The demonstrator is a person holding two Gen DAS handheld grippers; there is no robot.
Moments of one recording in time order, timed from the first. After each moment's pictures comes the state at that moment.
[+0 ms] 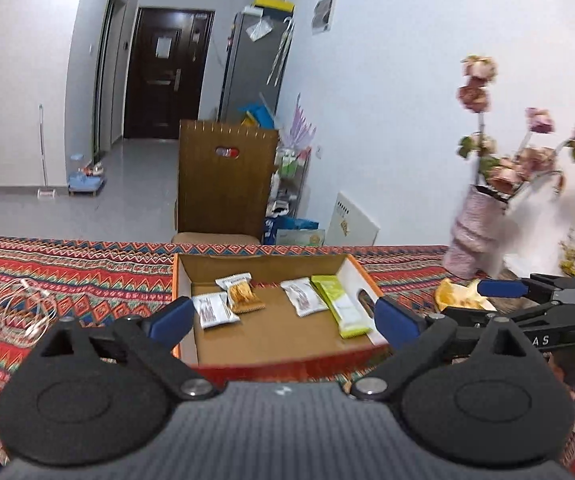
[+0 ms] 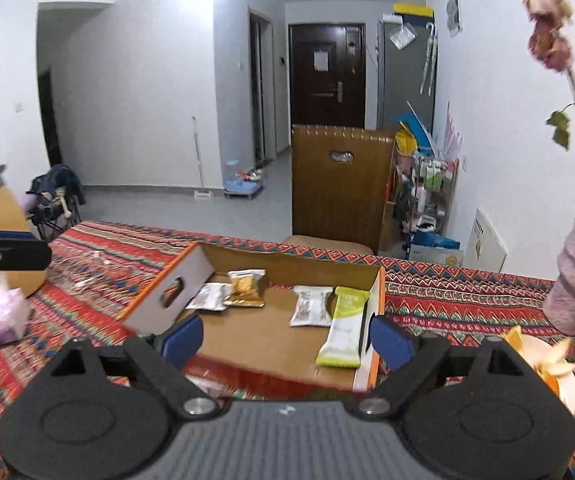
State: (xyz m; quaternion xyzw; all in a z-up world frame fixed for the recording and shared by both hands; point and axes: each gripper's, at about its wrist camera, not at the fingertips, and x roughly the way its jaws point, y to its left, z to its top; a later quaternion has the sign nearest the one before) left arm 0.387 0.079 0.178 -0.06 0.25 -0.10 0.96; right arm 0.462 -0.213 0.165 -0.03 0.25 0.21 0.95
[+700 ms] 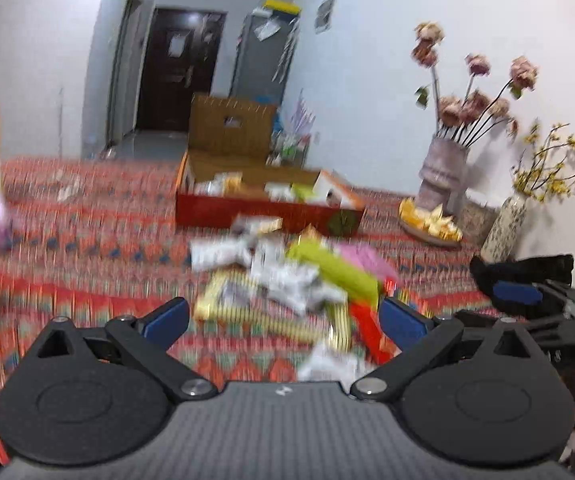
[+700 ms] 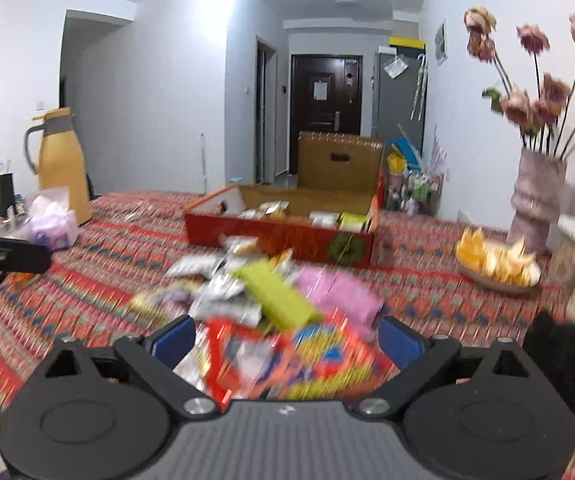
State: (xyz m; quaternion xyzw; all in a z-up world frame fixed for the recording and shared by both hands) left arm 0.173 0.045 0.054 -0.08 0.25 -0.08 0.96; right arm 0.221 -0.252 0.044 -0.03 0.20 0.20 0.96
